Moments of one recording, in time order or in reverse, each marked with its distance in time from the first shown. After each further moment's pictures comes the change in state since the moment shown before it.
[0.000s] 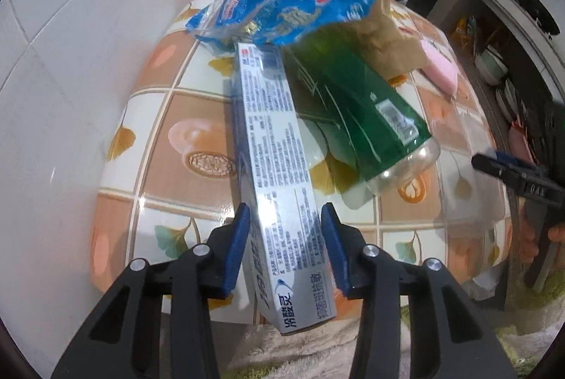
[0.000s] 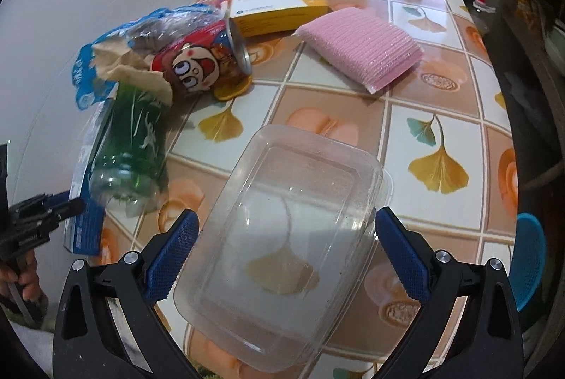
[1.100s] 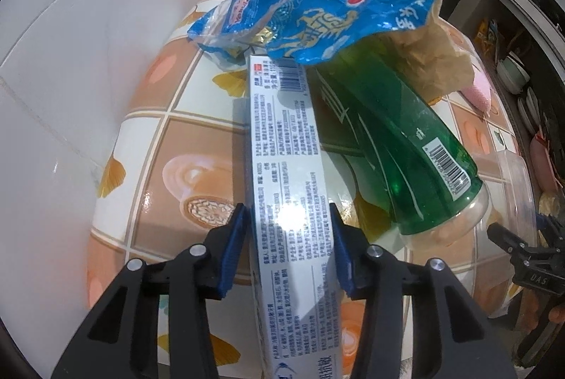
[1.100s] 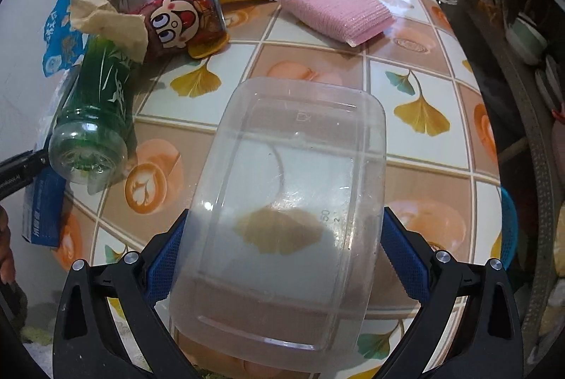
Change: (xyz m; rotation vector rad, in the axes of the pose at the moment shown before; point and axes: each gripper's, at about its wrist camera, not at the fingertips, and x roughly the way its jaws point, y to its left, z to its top) left arm 0.037 0.004 0.026 -0.001 -0.013 0.072; right arm 0.012 0.033 -0.038 0.018 0.005 -0.217
